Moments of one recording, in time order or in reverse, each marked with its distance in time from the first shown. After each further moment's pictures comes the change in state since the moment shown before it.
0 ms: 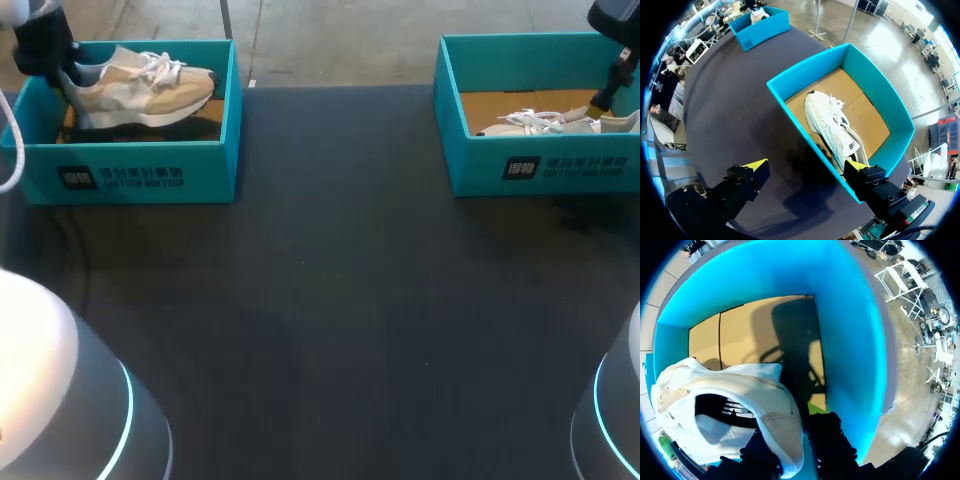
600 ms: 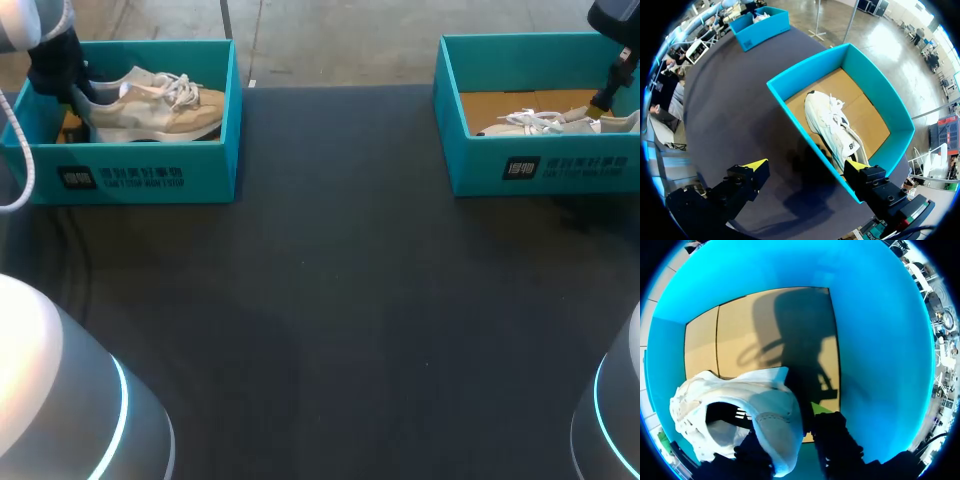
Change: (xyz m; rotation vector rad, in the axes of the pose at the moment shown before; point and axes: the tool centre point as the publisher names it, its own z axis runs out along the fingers) left arm -0.018 -0.006 0.040 -0.007 -0.038 -0.024; right arm 0.000 0.000 0.000 0.000 0.000 0.000
